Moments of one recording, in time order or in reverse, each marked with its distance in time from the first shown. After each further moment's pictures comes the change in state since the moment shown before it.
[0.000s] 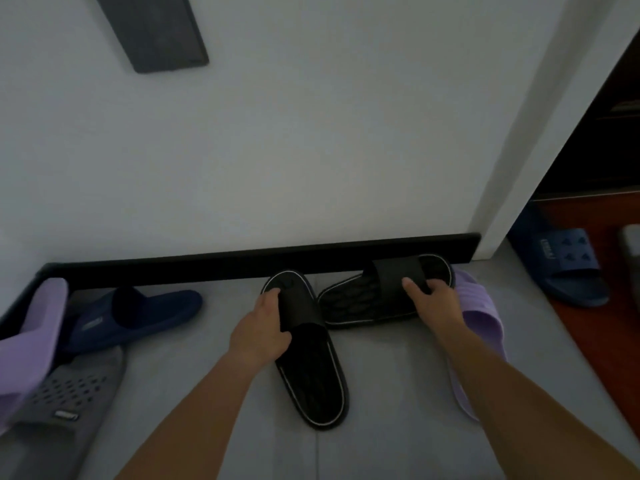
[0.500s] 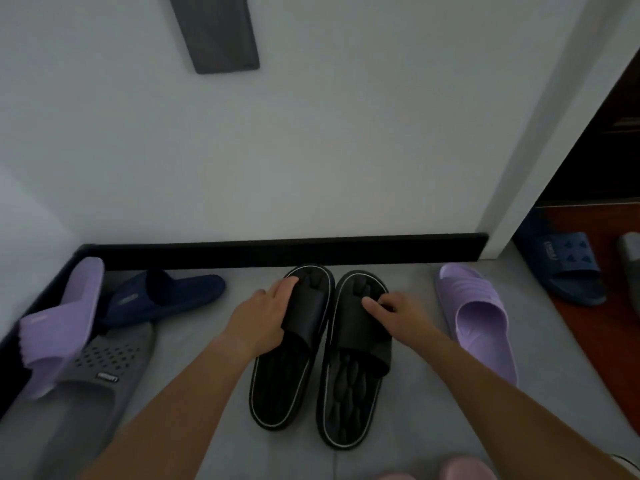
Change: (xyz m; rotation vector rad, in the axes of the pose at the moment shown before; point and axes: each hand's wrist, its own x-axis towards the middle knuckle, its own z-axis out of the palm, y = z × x) left_hand -0.032 -0.030 -0.032 0.259 0.066 0.301; right_hand -0.070 -0.014 0.034 -0.252 -0.317 -0.473
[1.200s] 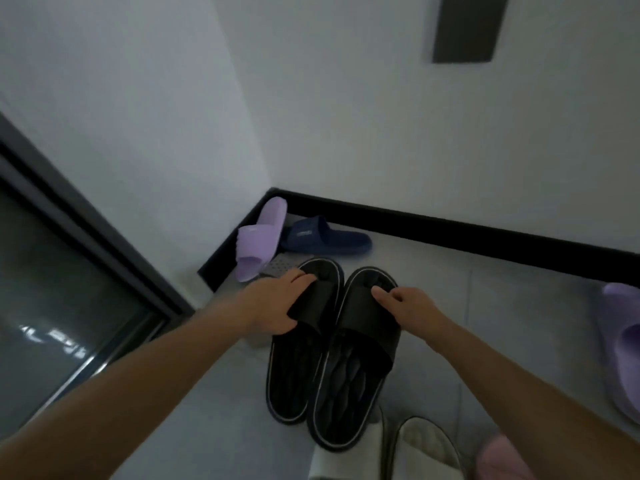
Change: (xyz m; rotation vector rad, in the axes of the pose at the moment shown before) left_hand -0.232 -0.134 -0.070 0.083 -0.107 -0.118; right_hand -0.095 -0.193 0.119 -0.010 -0.372 -0.122
